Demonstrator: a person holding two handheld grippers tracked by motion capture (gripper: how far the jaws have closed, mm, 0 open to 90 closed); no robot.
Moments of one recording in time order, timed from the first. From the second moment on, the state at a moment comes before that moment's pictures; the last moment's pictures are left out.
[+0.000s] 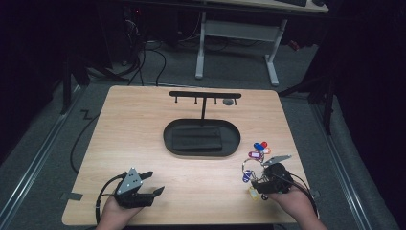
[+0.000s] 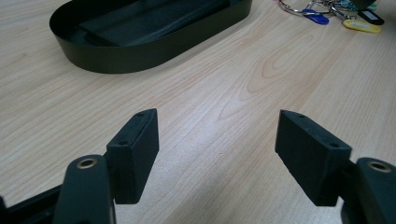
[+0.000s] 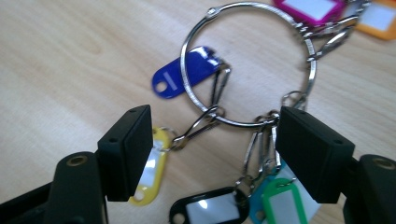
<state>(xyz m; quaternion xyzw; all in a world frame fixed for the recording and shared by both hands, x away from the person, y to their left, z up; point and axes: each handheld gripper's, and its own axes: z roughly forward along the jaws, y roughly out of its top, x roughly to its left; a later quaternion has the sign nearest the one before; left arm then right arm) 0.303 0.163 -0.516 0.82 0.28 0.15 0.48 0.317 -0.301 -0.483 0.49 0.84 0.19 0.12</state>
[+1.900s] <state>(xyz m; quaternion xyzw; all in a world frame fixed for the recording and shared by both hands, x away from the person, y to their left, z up) 0.293 0.174 -0.518 0.84 0.26 0.15 0.46 0.413 -0.221 -0.486 0.45 0.89 -0.03 0.01</state>
